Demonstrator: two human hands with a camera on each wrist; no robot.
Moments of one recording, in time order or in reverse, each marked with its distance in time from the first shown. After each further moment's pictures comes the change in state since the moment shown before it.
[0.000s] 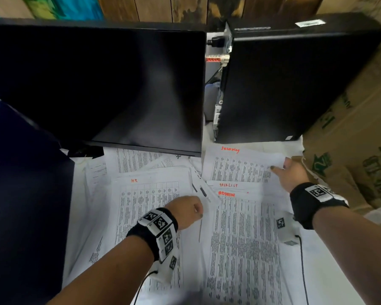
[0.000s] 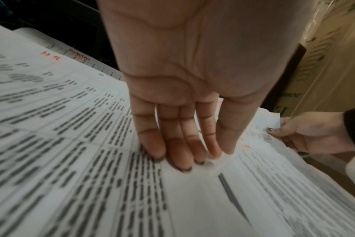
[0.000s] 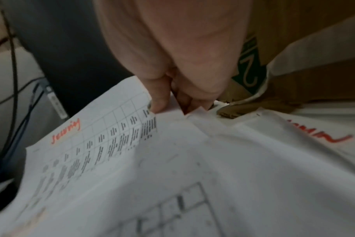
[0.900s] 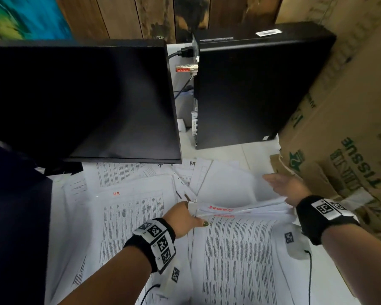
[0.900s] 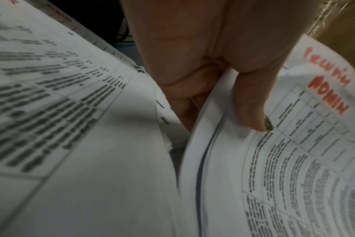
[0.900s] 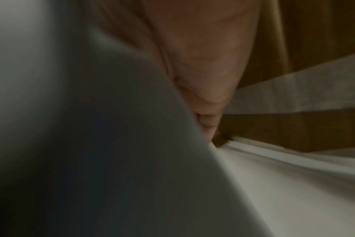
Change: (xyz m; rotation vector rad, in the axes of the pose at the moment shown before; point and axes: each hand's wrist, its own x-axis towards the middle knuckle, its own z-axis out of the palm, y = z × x) left_hand 0.008 0.030 0.013 -0.409 -0.060 0.049; right_hand -0.014 0.057 -0.029 -0.058 -0.263 -0.057
